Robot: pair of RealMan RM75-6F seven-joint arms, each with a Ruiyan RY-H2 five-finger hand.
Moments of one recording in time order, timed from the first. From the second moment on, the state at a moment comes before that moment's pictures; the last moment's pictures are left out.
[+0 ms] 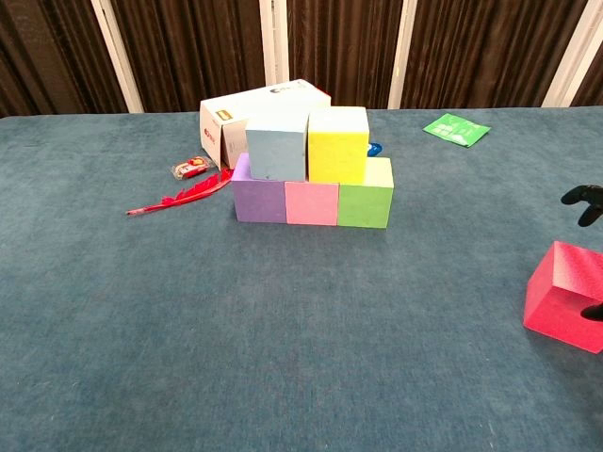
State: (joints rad) left arm -0.06 -1.08 -0.07 -1.78 1.48 1.57 0.09; right arm 0.41 -1.57 0.18 -2.06 -0.70 1.65 -0.98
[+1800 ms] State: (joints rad) left arm -0.06 -1.11 -0.10 -1.79 1.43 1.57 0.13; right arm 0.41 -1.58 0.17 -1.97 -0.67 1.61 -0.91
